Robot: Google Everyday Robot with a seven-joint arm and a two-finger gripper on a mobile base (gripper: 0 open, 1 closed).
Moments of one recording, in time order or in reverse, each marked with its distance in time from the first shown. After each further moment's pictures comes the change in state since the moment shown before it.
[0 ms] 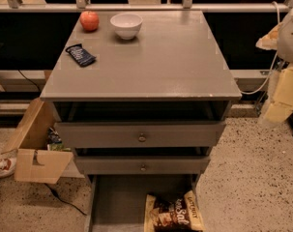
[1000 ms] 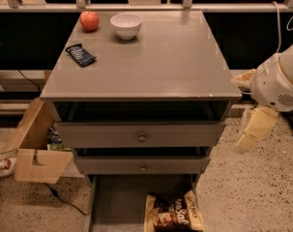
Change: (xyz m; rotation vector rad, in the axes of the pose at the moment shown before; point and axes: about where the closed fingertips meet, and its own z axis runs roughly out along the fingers) arm -0.002 0.020 0.093 -0.086 -0.197 0.015
